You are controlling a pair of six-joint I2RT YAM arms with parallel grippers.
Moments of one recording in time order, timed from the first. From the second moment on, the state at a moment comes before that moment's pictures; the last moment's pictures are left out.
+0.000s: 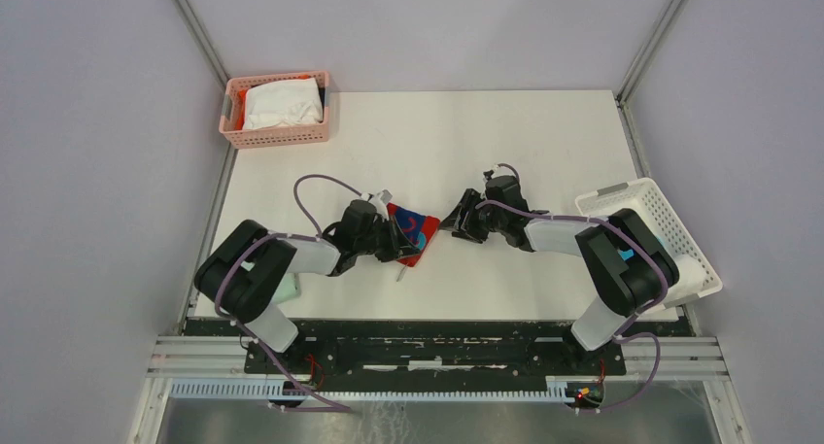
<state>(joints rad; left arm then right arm) -0.62 1.59 0.55 0.35 0.32 -0.75 0.50 1.64 0.72 0.17 -0.31 0.90</state>
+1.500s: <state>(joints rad) -0.49 1.50 0.35 0.54 0.44 -1.16 0.70 1.88 1.16 -0.28 -0.10 0.85</state>
